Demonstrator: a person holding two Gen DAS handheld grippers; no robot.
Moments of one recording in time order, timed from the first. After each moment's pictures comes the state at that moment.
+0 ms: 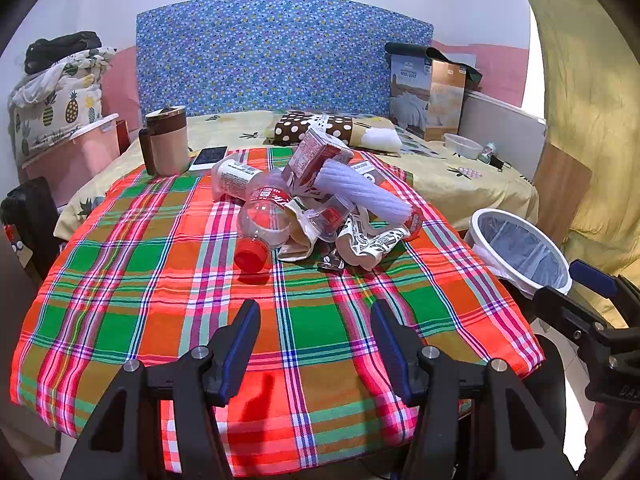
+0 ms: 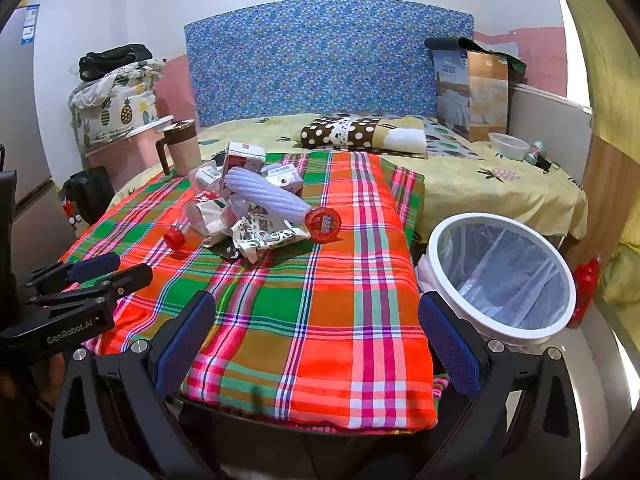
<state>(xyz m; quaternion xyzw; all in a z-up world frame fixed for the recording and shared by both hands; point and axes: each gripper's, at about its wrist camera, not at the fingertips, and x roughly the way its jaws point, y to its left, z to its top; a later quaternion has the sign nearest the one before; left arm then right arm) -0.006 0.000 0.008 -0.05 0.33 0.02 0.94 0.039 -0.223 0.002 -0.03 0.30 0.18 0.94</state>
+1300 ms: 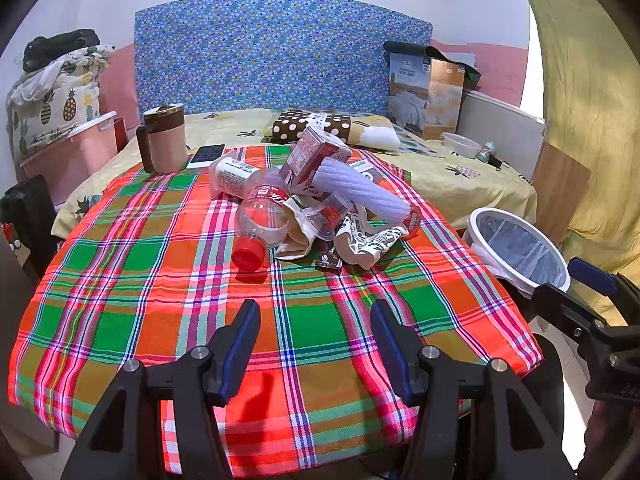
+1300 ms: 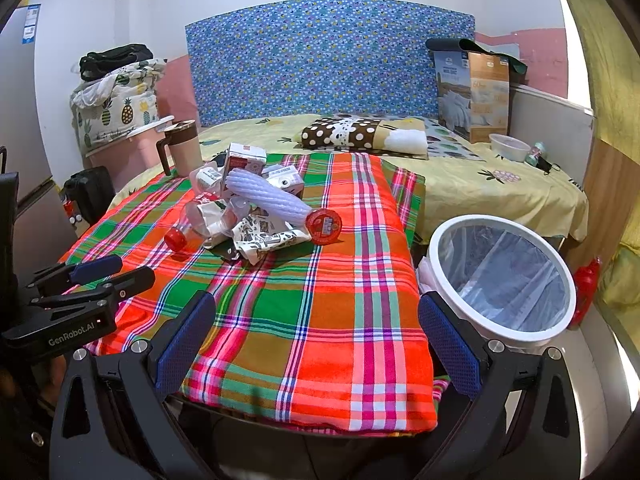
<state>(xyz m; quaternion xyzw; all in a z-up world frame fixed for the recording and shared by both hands) -0.005 0.001 0.006 -0.05 0.33 0.02 0.94 0.038 -0.222 0.004 -0.03 0.30 0.18 0.94</state>
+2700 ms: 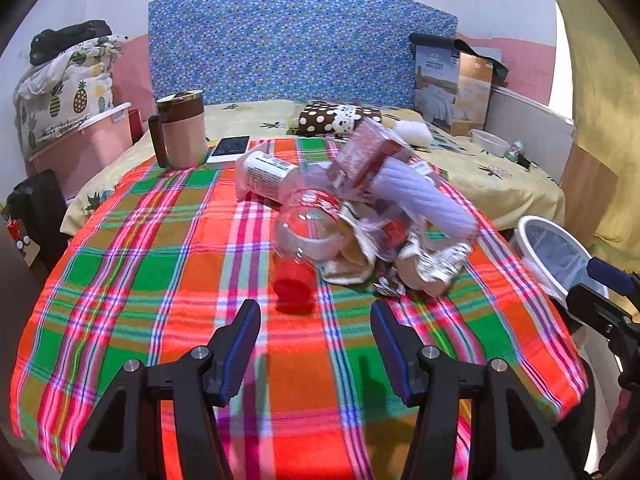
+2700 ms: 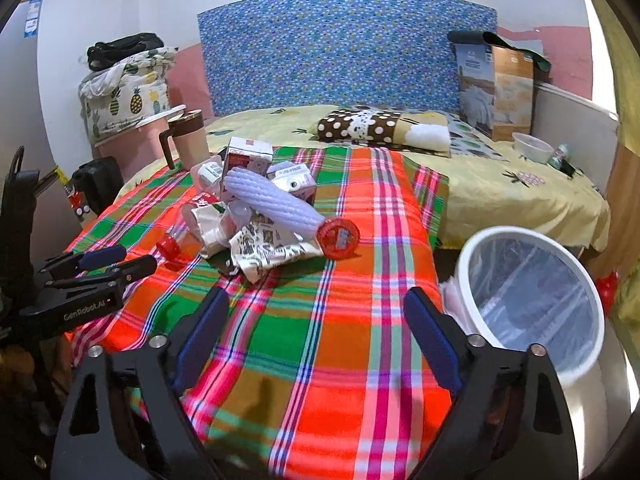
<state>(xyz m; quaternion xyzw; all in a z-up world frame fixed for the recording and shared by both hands) 0.050 0.040 -0.013 -0.05 0.34 0.06 0.94 0.079 -0.208 -0.003 -0.05 0.31 0.22 0.92</state>
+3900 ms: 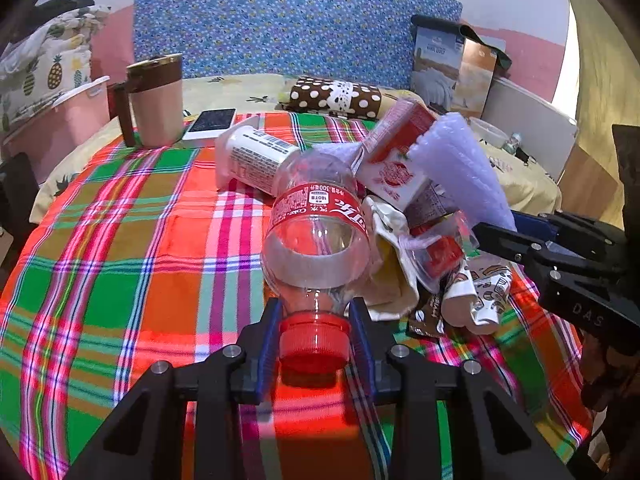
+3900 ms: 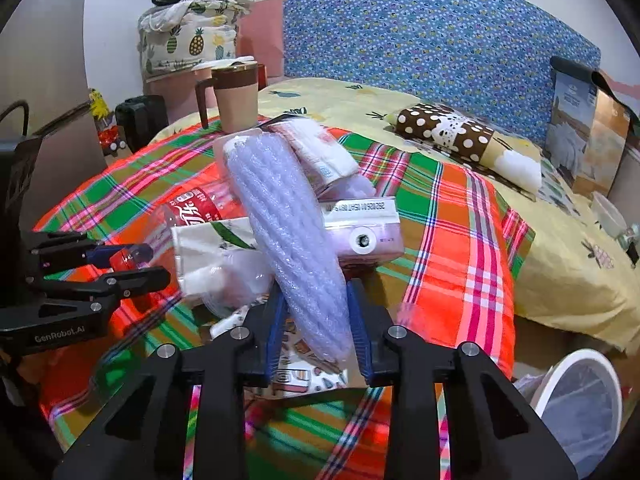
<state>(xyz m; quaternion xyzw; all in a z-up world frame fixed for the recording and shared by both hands) 0.105 0.068 -0.041 -0.08 0.38 0.02 0.92 0.149 -0.150 -0.010 -0.15 0.33 0.34 0.87</state>
